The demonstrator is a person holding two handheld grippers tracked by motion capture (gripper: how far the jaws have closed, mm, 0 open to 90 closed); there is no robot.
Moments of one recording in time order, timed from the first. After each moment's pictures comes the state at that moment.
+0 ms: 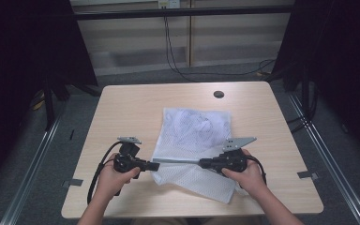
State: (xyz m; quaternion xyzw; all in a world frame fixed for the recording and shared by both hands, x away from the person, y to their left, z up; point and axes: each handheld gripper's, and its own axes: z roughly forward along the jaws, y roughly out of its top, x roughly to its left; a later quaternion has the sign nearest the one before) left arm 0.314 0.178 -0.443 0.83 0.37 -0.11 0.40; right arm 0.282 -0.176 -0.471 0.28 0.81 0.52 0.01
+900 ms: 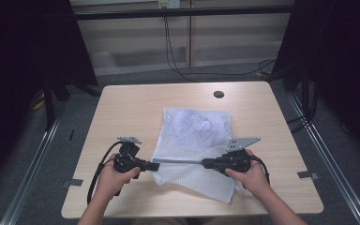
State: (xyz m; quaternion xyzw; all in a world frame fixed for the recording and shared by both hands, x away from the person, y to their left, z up) left arm 0.314 0.178 -0.444 0.83 0.37 -0.12 0.40; right arm 0.280 -0.184 -0.469 0.28 0.81 0.52 0.01
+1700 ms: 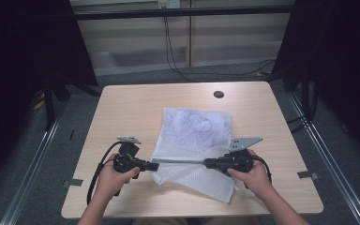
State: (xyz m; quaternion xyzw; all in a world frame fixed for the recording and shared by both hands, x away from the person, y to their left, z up) left arm 0.314 0.179 -0.445 0.83 0.37 -0.11 0.39; right arm 0.279 -0.190 -0.468 0.28 0.81 0.52 0.02
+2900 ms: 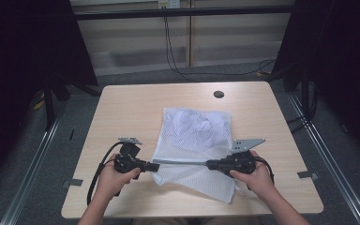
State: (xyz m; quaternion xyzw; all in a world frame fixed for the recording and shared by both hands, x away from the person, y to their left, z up) left arm 0.314 0.177 -0.446 0.84 0.37 -0.11 0.39; right arm 0.274 -0.196 -0.469 0.28 0.81 0.52 0.02
